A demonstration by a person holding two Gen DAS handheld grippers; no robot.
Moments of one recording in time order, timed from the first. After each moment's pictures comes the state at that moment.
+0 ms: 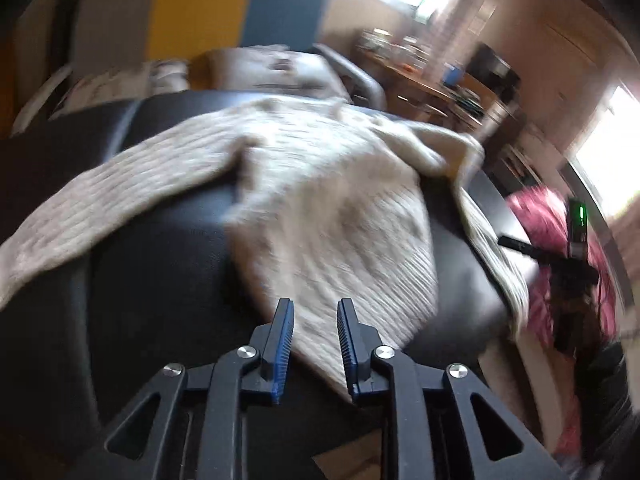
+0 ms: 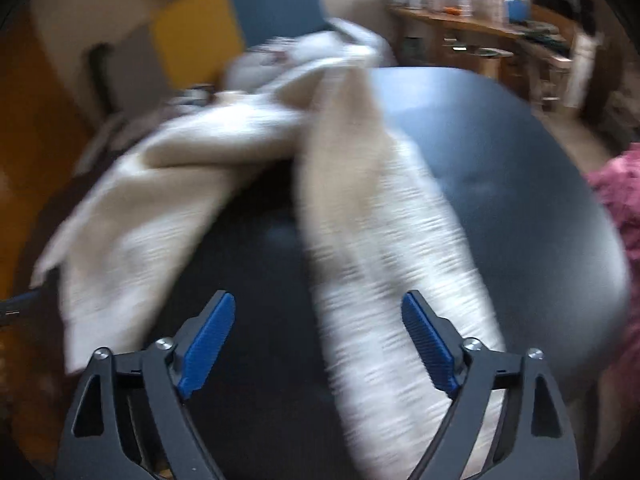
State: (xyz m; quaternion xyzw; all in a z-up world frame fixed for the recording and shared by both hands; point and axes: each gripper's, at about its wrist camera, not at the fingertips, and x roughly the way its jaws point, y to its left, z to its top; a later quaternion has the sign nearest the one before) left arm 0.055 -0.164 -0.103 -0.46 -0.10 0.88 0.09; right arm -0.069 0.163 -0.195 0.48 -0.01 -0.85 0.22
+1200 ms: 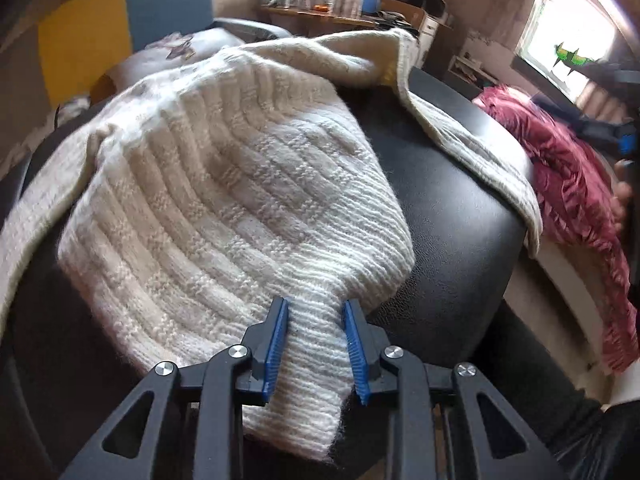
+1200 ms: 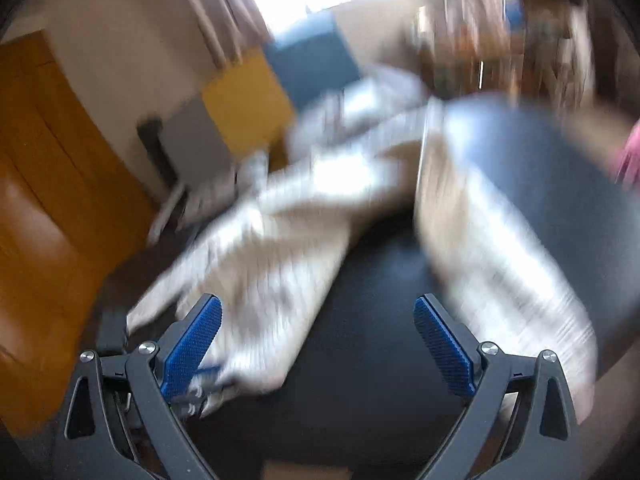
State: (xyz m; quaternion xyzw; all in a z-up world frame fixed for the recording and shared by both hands) left arm 0.017 -0.108 -0.165 -0.50 -0.02 0.85 0.17; right arm 0.035 0.149 -0.127 0.31 -0.09 -0.91 0.24
